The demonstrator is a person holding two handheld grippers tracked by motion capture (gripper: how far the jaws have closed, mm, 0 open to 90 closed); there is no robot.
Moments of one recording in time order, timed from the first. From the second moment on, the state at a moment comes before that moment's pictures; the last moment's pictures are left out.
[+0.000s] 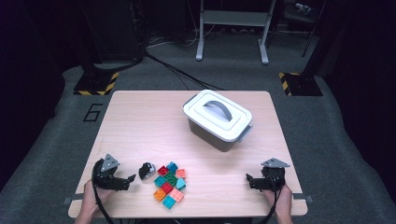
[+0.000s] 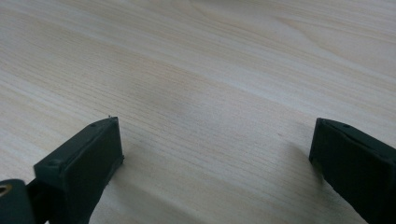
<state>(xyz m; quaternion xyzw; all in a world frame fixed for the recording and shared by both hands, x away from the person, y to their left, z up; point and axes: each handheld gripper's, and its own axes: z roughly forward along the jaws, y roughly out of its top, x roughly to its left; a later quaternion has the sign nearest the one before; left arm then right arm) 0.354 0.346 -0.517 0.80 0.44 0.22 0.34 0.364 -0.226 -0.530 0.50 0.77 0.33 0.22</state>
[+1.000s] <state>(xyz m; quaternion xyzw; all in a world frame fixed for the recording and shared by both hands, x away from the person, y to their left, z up) 0.365 0.354 -0.532 0.82 0.43 0.18 0.34 0.370 -0.225 -0.519 0.51 0.78 0.31 0.19</state>
